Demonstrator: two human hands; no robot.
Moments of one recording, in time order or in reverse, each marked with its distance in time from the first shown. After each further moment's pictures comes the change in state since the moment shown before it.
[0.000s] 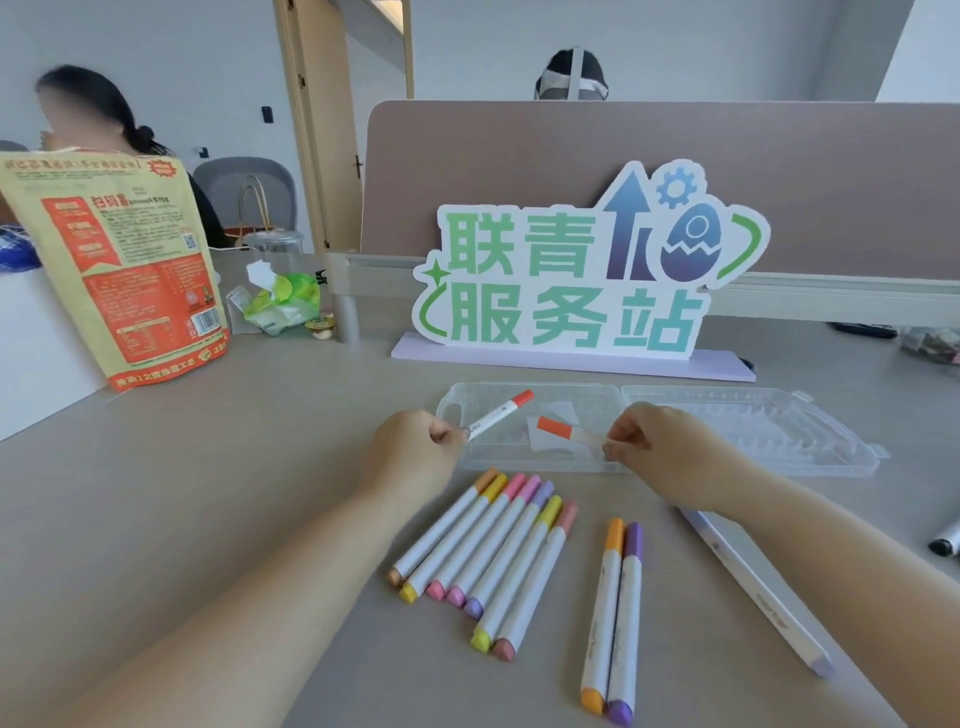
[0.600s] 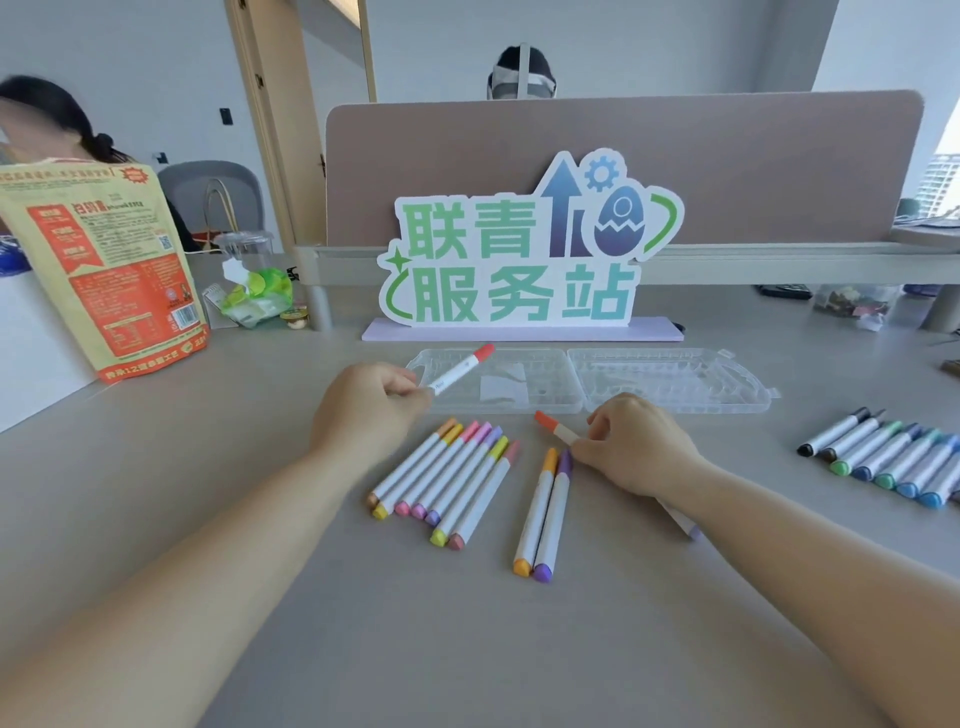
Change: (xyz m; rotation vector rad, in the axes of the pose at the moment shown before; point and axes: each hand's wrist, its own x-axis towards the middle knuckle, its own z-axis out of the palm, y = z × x) left_hand -0.053 0.034 -0.032 -0.059 0.064 0.106; right_hand -0.065 0.011 0.011 0.071 0.139 0.124
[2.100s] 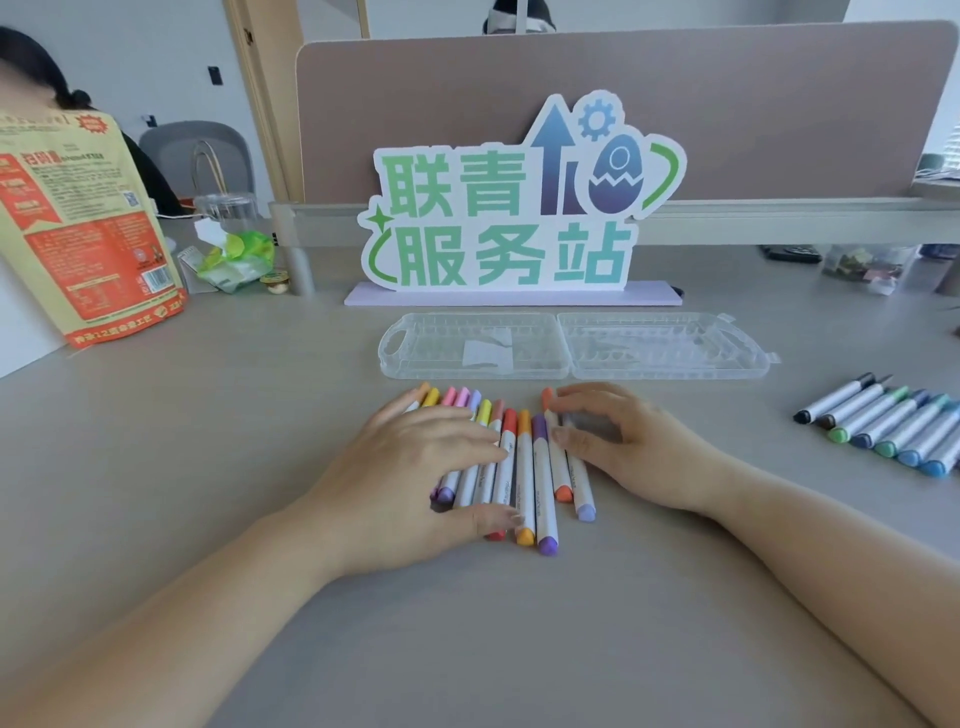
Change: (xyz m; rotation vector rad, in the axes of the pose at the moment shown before) left_hand -0.073 0.002 0.021 0.428 -0.341 0.729; right_hand -0.017 0.036 0.006 0.255 -0.149 -0.350
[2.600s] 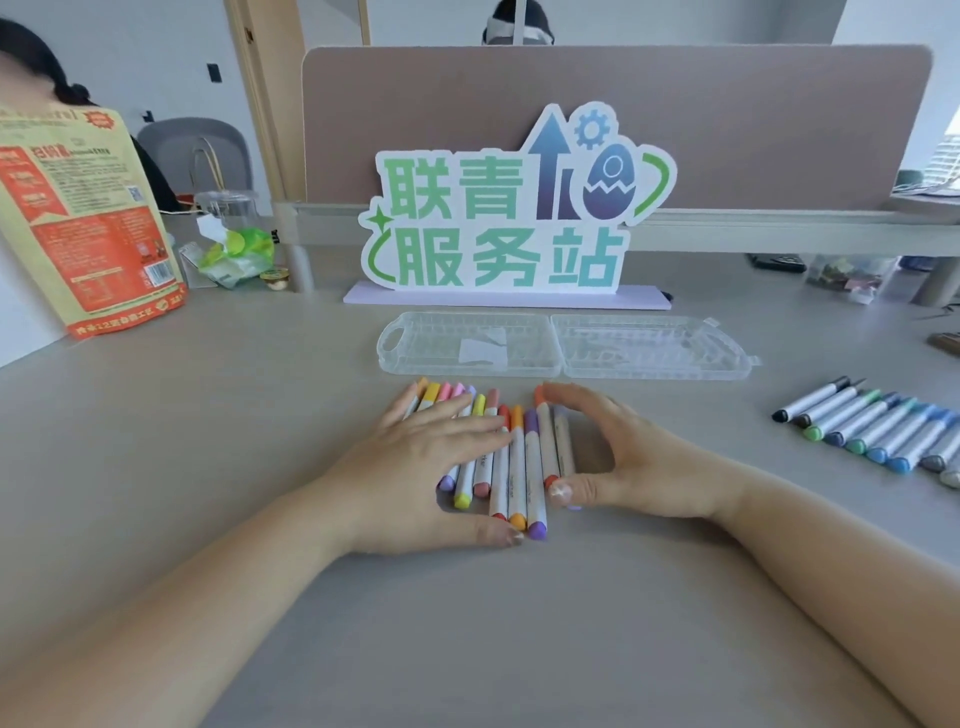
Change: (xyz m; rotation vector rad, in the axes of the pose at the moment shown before) left_hand 0.004 0.004 0.001 0.081 -0.233 -0.062; right_hand -0.018 -0.006 -0.008 0.025 -0.188 -0.023
